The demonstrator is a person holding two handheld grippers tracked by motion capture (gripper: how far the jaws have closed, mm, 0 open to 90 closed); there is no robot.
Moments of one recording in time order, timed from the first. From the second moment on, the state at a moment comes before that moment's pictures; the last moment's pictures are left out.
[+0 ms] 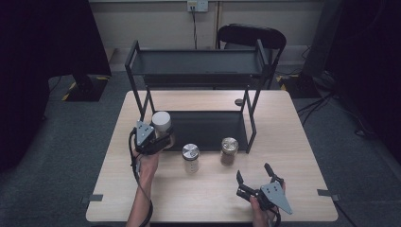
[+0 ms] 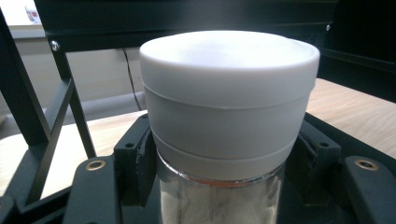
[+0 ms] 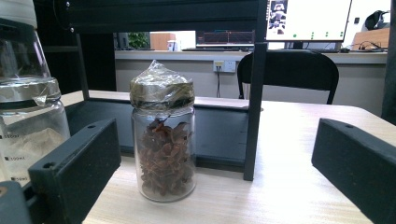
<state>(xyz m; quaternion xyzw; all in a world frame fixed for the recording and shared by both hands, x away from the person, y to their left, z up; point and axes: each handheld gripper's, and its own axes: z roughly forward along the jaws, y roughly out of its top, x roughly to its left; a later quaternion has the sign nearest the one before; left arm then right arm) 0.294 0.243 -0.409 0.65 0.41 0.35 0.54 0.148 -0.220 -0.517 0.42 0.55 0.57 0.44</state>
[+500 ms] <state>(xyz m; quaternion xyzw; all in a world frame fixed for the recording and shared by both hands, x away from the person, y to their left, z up) 0.318 0.234 -0.412 0.66 0.41 0.34 0.52 0.148 -0.221 -0.517 0.42 0.55 0.57 0.44</state>
